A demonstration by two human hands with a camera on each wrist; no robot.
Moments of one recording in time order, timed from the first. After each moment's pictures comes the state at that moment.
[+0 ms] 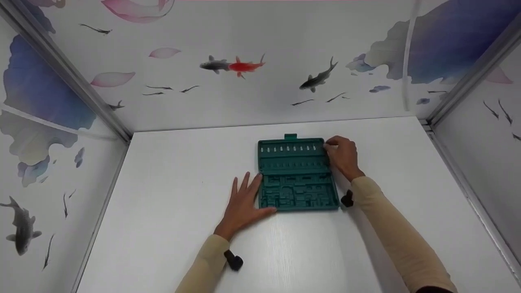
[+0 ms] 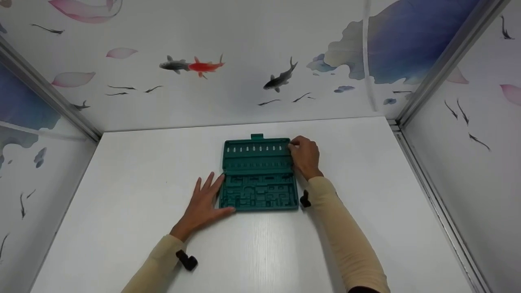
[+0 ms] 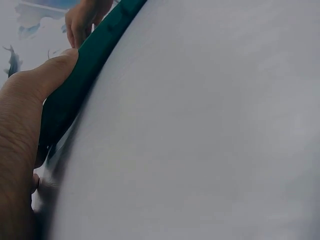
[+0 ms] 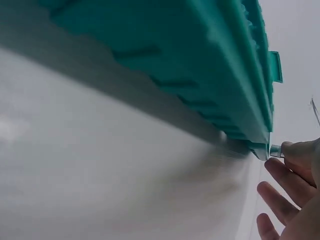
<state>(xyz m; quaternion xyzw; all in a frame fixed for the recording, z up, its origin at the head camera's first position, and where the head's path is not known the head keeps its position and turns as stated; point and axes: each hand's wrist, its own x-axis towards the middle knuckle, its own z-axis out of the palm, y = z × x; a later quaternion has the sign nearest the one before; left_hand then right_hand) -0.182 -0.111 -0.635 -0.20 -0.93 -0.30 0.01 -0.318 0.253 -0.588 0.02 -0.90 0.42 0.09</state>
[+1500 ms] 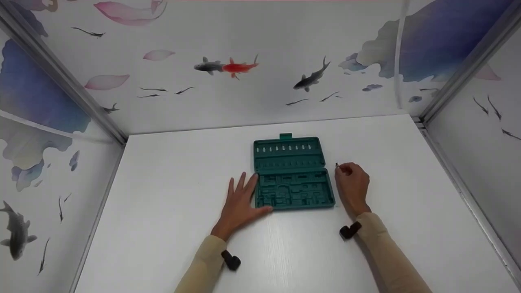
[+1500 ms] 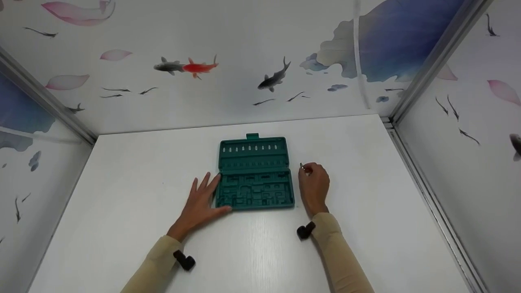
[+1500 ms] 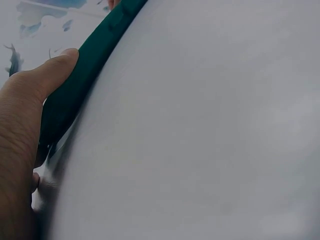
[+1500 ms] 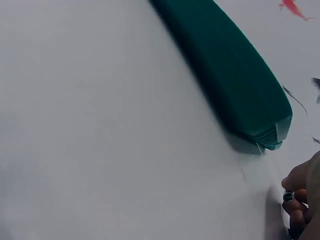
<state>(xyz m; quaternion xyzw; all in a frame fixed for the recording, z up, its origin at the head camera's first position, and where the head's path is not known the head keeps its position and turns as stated) -0.184 -0.110 -0.636 -0.19 -0.94 -0.29 0.00 -0.227 0.267 -0.633 -0.11 -0.87 0.44 0.20</state>
